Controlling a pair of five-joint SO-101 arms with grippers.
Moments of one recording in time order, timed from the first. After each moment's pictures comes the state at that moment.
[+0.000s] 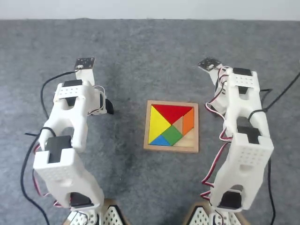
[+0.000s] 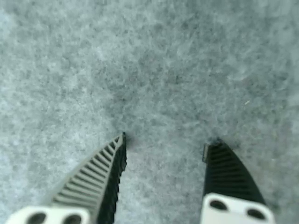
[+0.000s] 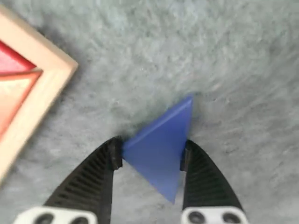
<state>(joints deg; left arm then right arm) -13.3 18.4 17.4 60.4 2.6 3.3 32.2 -8.7 72.3 40.7</state>
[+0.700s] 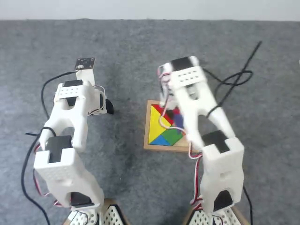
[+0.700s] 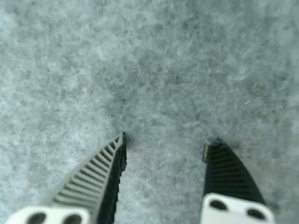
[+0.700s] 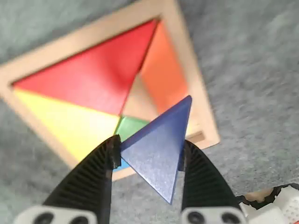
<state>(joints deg) -13.3 18.4 17.4 60.4 2.6 -25.4 27.5 -19.8 100.0 -45.0</state>
